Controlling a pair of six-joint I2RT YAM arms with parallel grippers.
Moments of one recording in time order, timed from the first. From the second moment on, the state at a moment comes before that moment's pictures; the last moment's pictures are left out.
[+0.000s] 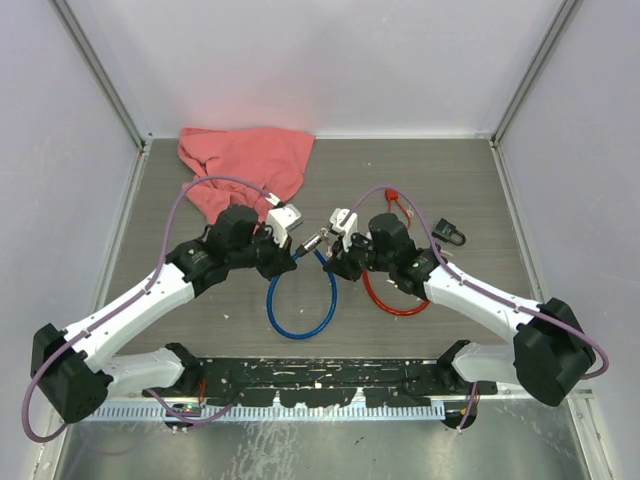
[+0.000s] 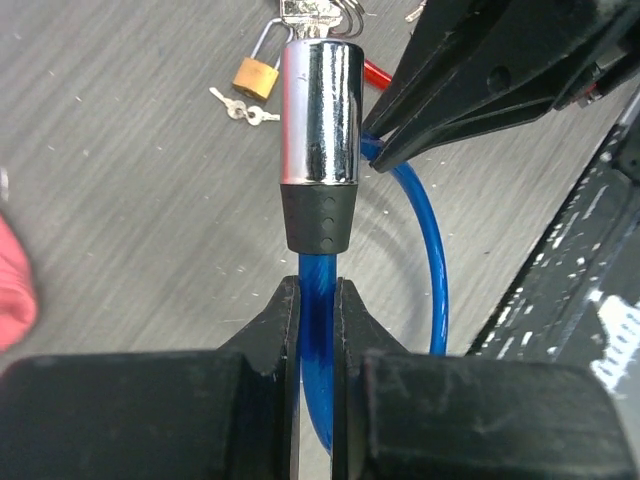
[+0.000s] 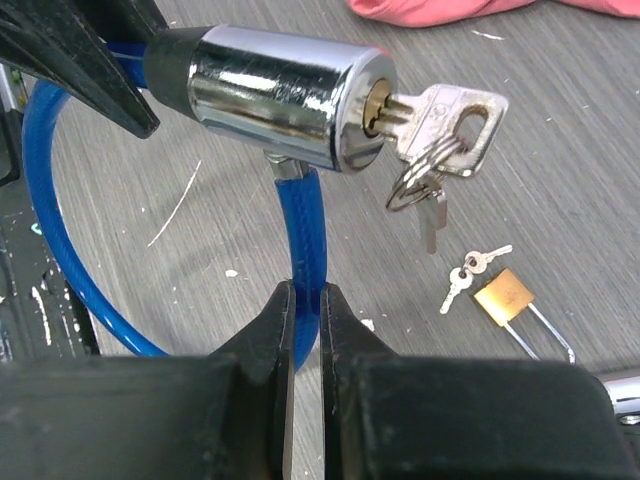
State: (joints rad) left arm -0.70 1.12 0.93 -0.42 0.30 -0.02; right arm 0.69 1.23 0.73 0.00 -0.46 -0.10
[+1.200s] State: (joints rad) left arm -0.91 1.16 0.95 -0.43 -0.05 0.45; right arm 0.65 1.27 0.47 0.56 -0.48 -0.22
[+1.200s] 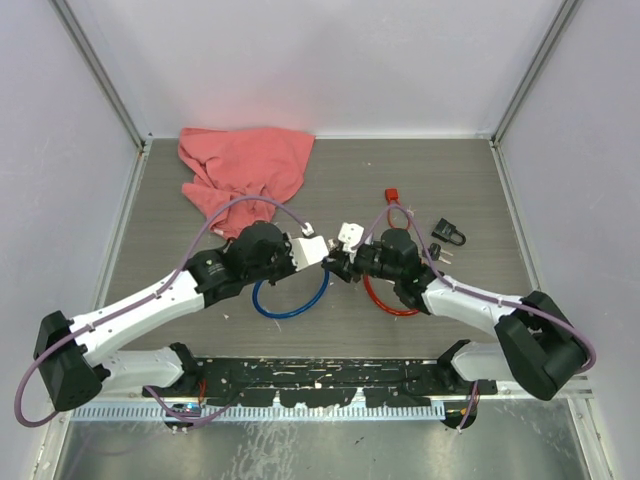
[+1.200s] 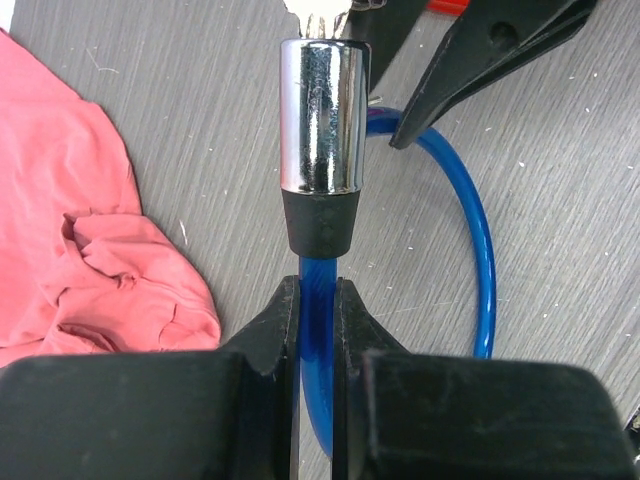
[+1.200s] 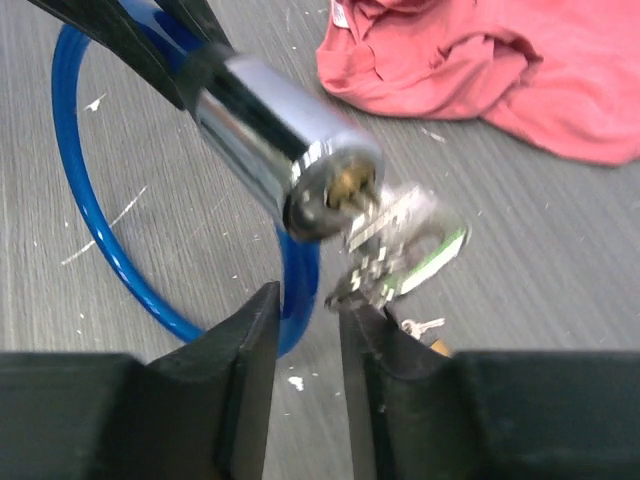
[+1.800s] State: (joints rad) left arm -0.91 1.15 0.92 -0.42 -0.06 0.43; right arm 0.43 1.19 0.80 -0.53 -0.85 -1.19
